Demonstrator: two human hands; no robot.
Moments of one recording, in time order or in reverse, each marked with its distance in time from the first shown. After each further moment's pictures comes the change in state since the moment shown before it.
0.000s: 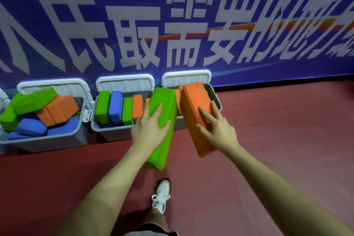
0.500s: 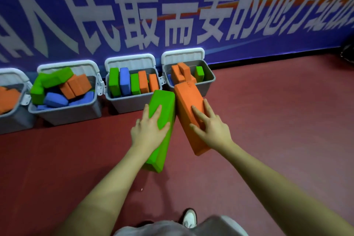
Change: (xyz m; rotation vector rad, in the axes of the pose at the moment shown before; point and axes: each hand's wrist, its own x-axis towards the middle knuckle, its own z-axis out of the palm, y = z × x) left_hand -0.310 -0.067 -0.030 0.068 -0.070 0.025; right_hand -0.317 -0.093 0.011 -0.037 -0.030 0.006
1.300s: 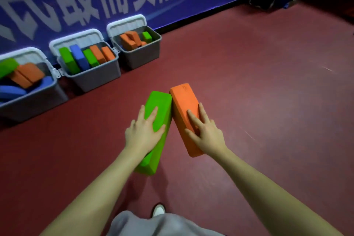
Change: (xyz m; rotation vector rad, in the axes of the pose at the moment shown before) left_hand -0.400 -0.110 0.009 0.145 -0.184 0.388; right_hand -0.483 -0.137 0.078 0.050 0.060 0.390
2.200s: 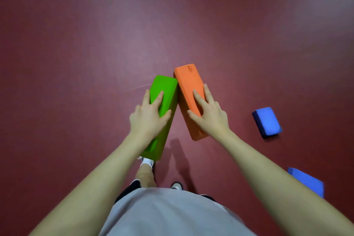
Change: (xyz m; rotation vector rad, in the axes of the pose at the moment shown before) left_hand -0.323 0.510 0.222 0.181 -0.429 1.133; right_hand -0.538 0.352 -0.063 0.165 0.376 1.256
